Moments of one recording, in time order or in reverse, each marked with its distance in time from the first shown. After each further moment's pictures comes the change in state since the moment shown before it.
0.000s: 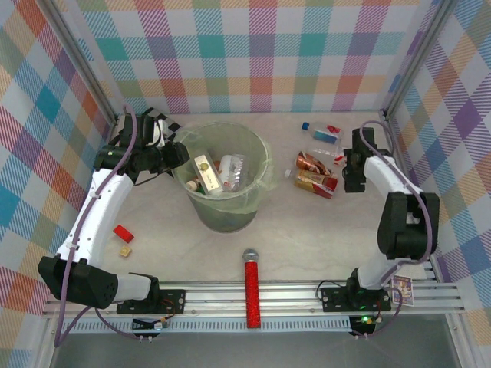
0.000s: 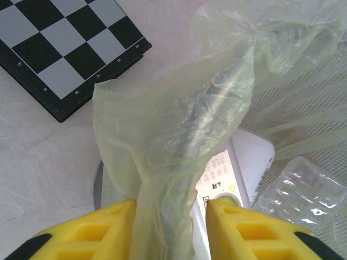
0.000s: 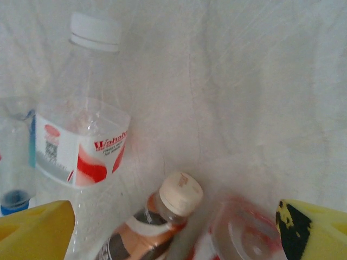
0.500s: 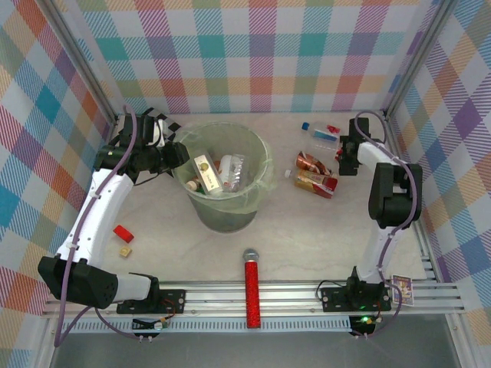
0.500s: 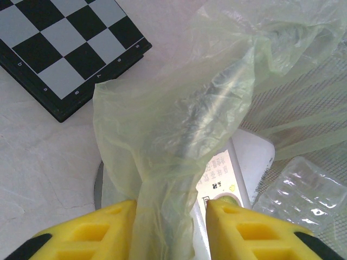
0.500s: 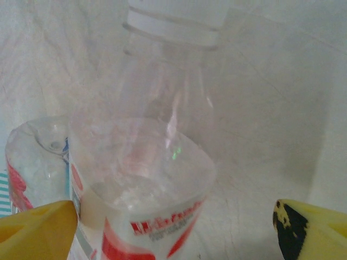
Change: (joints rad) left arm 0.000 0.000 0.000 0.000 -0.001 0.000; right arm -0.038 0.304 0.218 0.171 -0.062 -0.003
